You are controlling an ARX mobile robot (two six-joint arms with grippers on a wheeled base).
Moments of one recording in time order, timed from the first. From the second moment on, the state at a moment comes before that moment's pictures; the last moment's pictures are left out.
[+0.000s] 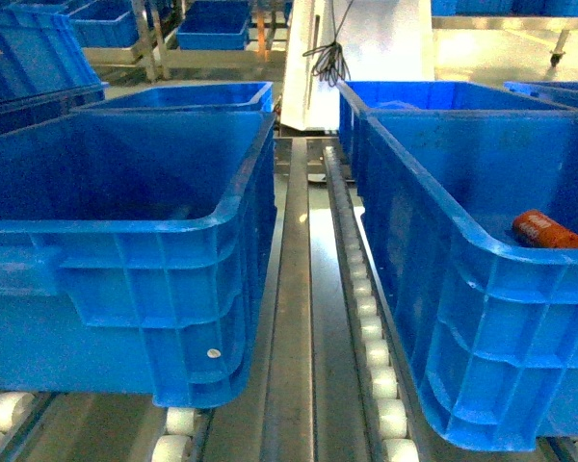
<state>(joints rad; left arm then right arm) 0.00 1.28 0.24 1.03 0.00 -0.02 0.00 1.27 0.19 1.11 0.00 0.01</state>
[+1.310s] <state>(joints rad) 0.00 0.26 0.01 0.26 0.00 -0.01 0.00 0.24 0.01 0.24 0.00 0.01</state>
